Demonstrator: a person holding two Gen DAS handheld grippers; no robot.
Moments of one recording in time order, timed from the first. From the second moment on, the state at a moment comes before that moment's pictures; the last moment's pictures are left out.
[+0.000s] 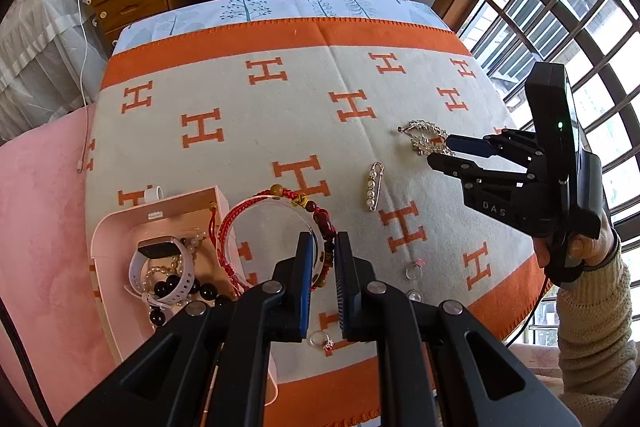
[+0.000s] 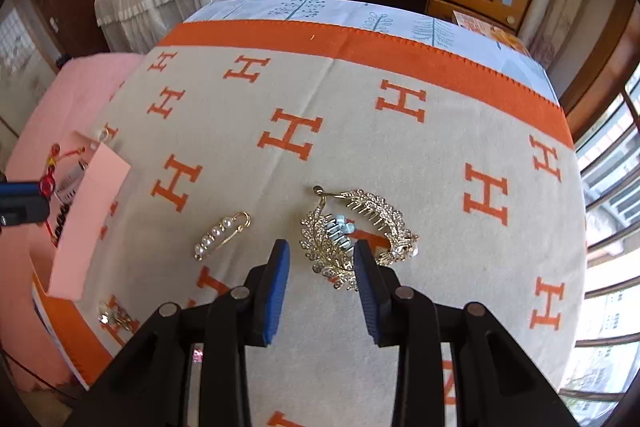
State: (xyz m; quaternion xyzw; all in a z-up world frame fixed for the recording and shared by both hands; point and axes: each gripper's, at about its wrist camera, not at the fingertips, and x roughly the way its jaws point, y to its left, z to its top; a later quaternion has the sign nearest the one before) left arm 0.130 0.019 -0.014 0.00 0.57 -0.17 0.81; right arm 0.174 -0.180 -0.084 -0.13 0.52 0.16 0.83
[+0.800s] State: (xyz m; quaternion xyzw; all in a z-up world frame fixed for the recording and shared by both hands) left arm 0.143 -0.009 -0.035 0.01 0.59 -0.17 0.79; right arm 0.164 -0.193 -0.073 -0.17 0.42 0.13 0.88
